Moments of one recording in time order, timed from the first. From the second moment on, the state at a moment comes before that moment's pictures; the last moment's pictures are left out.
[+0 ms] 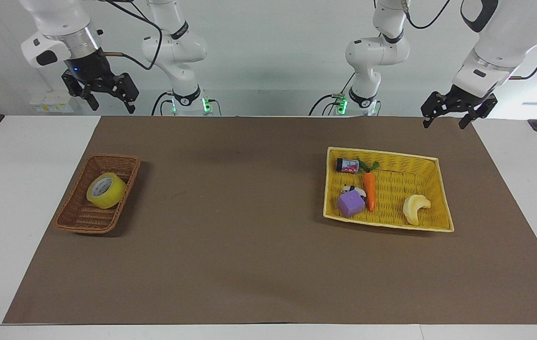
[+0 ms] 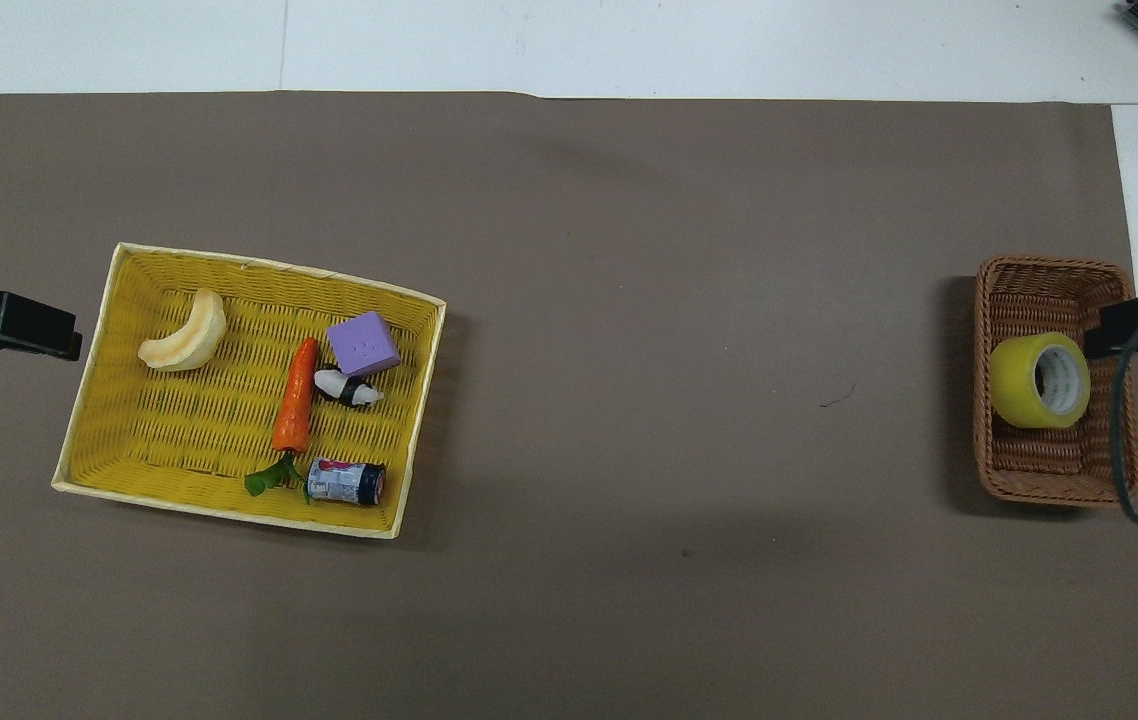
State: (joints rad) left arm 0.05 -0.01 -0.12 -1.54 0.01 1.50 0.04; right arm 0.06 -0.04 -0.11 -1.51 0.00 1.46 0.09
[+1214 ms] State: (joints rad) left arm 0.05 -0.01 -0.12 -1.54 0.01 1.50 0.04; right arm 0.08 -0.06 -0.10 -1.55 0.00 1.50 0.02
